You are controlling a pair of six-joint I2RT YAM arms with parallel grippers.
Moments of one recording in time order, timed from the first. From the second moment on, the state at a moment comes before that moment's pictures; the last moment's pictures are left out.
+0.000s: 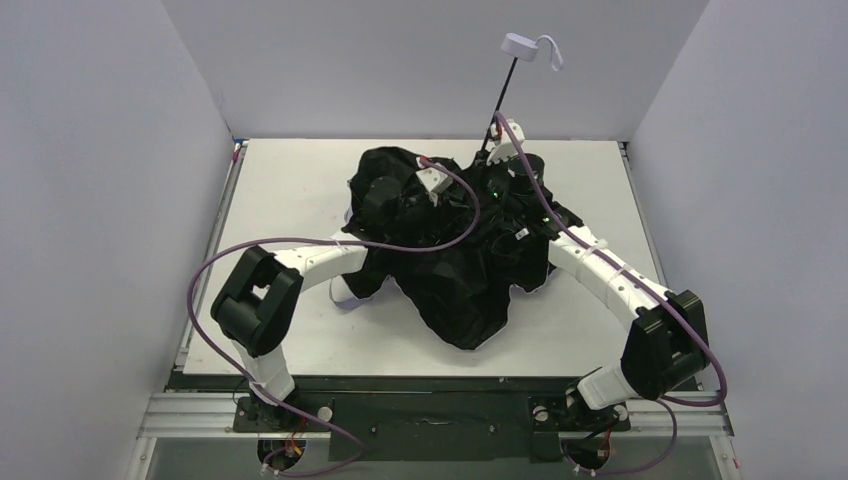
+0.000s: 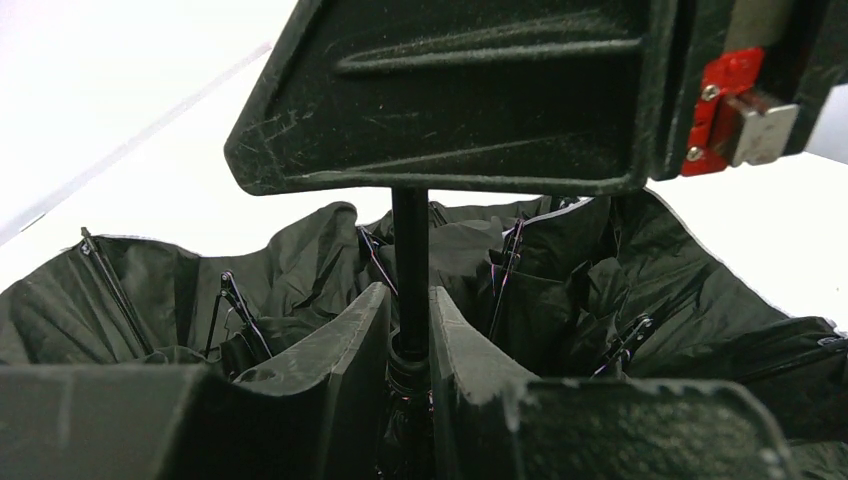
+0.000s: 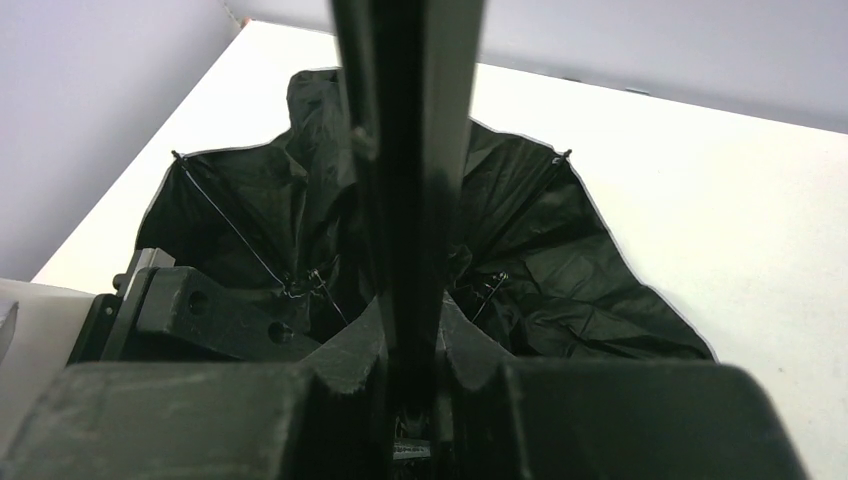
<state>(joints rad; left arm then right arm) -0.63 1.77 1.10 0.59 0.46 -0.03 0.48 1.46 1.16 0.11 -0.08 0.24</state>
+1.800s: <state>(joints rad) -0.74 1.93 1.02 0.75 0.30 0.00 0.45 1.44 1.08 0.03 -0.10 0.09</state>
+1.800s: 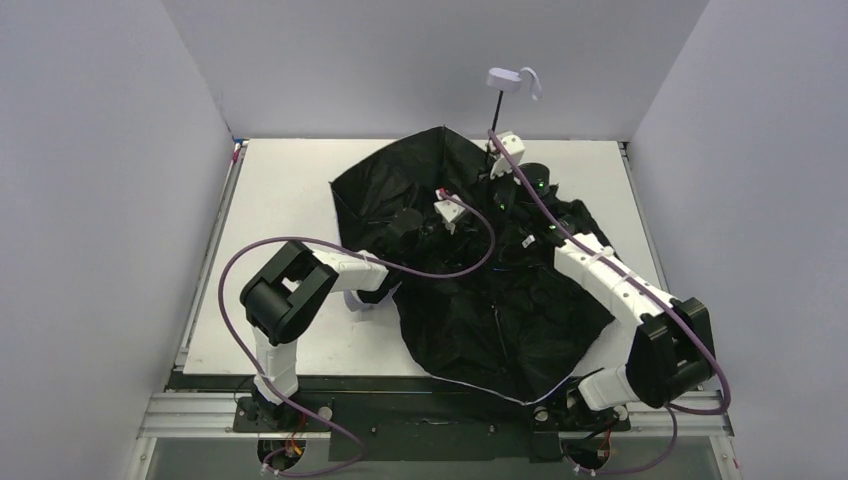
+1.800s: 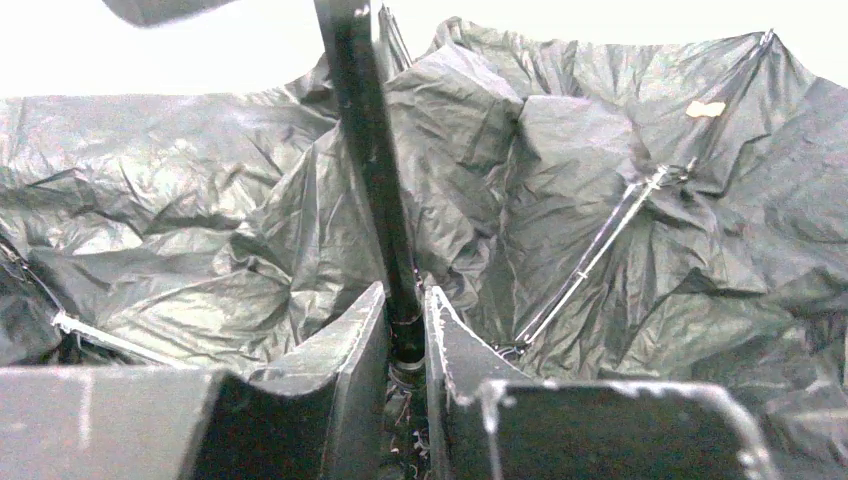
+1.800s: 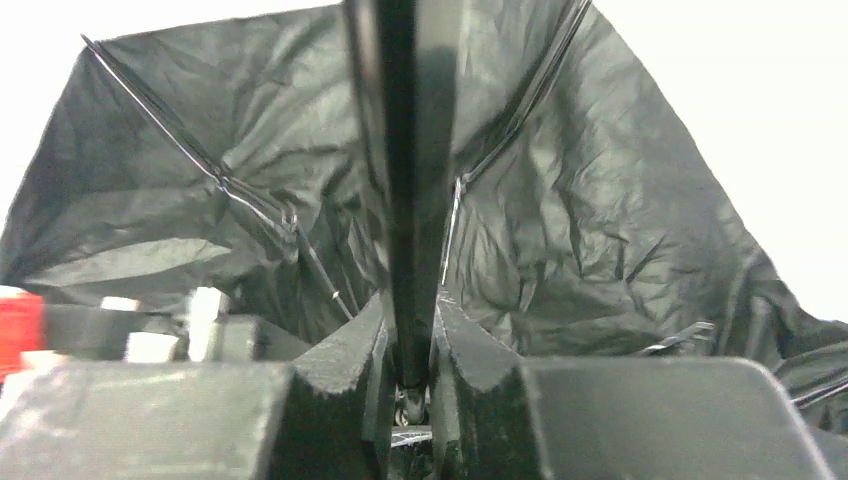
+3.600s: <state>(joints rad) -0.72 1.84 1.01 0.35 0.21 0.22 0.44 1.43 1.19 0.27 -0.20 0.05</state>
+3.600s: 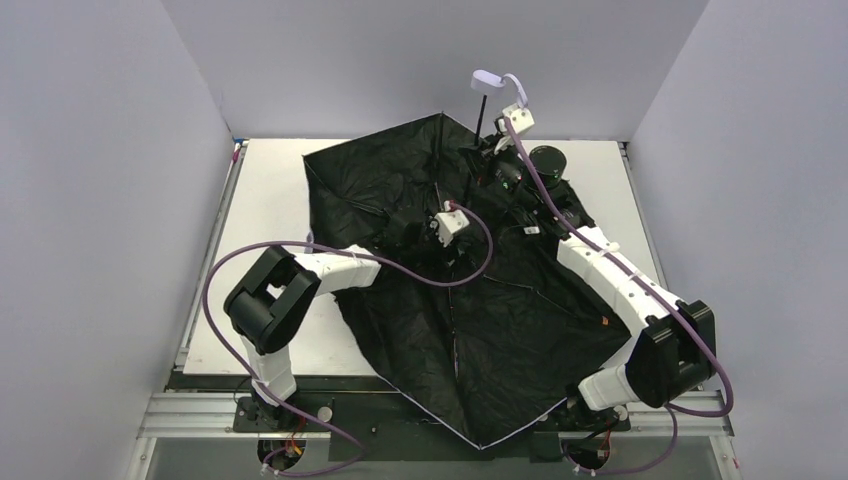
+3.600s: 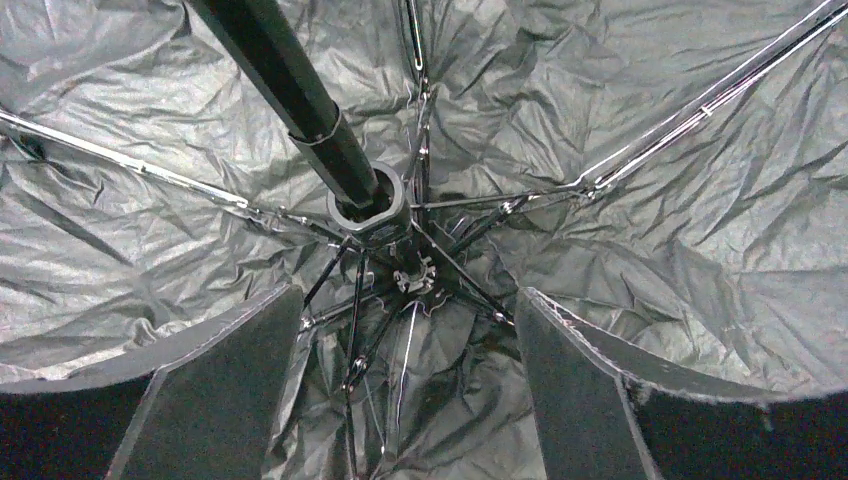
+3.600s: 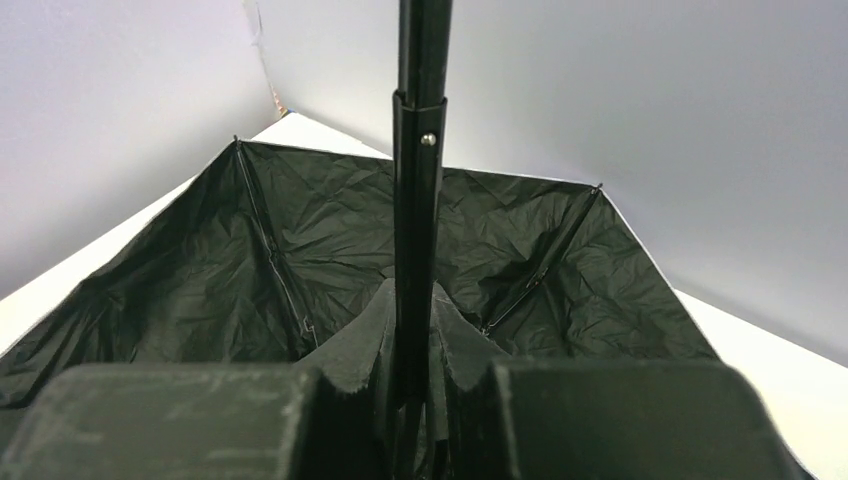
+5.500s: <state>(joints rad) -0.75 1.97 1.16 0.67 0.23 0.03 0.43 1.42 1.30 0.09 -0.12 0.06</state>
